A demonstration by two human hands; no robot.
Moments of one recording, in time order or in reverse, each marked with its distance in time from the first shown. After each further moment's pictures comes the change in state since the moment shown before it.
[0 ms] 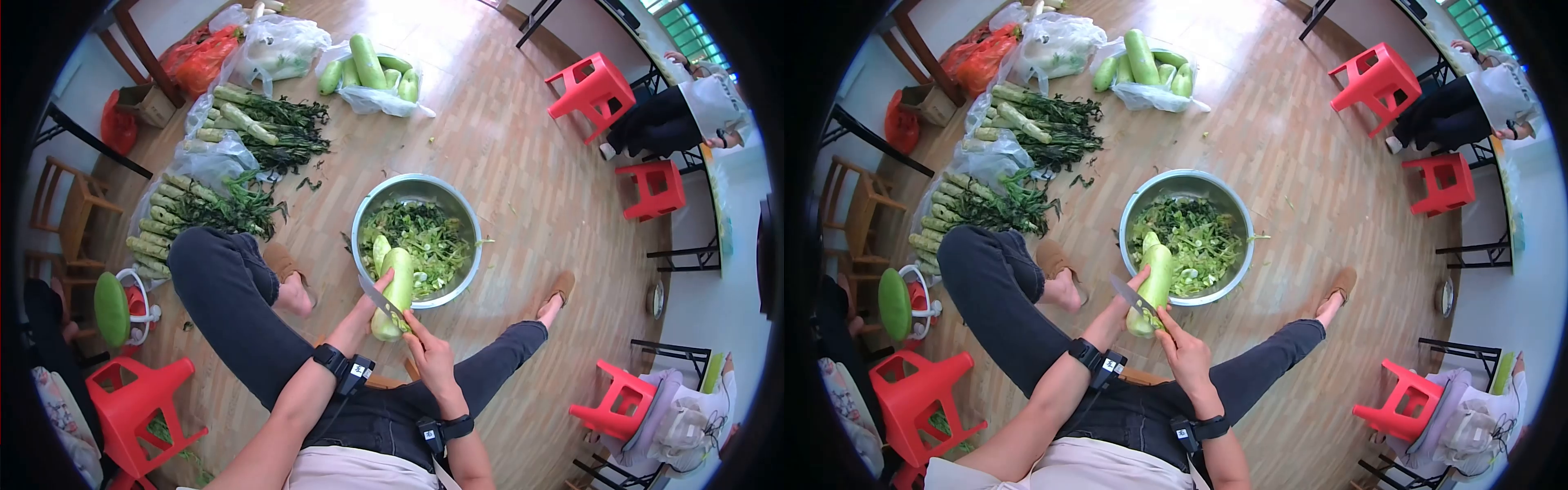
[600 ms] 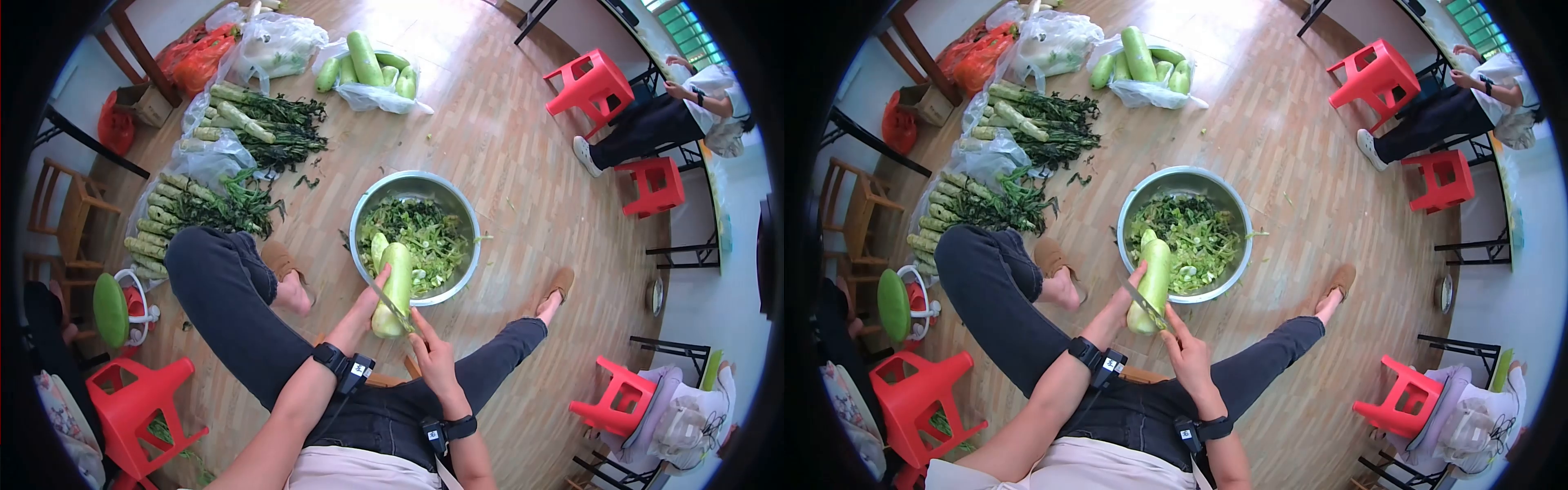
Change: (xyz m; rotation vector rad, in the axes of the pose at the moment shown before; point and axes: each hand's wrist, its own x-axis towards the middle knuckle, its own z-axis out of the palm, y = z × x) left_hand -0.001 0.001 0.005 0.041 0.066 0.058; right_hand -0.006 0.008 -0.003 0.276 -0.036 0.117
